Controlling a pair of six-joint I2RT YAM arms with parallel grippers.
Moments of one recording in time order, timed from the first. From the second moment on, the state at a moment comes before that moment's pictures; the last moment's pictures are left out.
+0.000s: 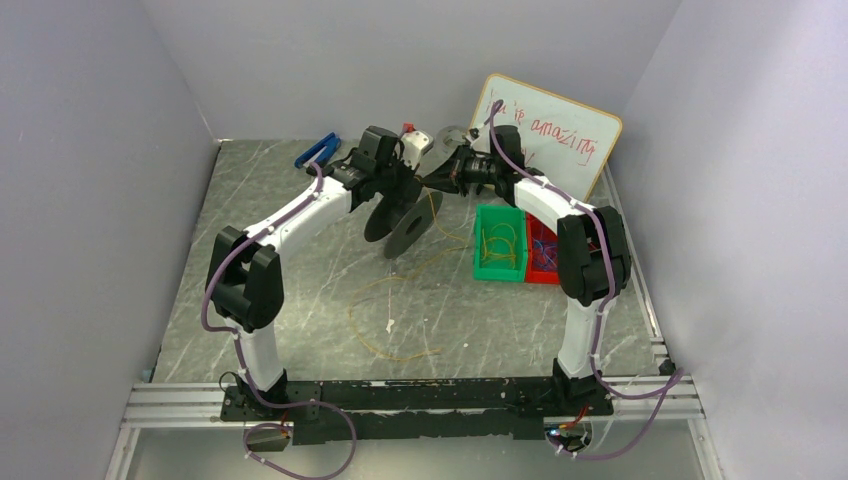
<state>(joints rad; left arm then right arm) -0.55 1.84 1.60 -0.39 0.08 0.17 0.29 1.97 1.45 0.07 -0.87 1.10</state>
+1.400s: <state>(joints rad) -0.54 1.85 1.60 -0.41 0.13 0.15 0.30 1.98 1.51 -0.01 -0.86 1.02</state>
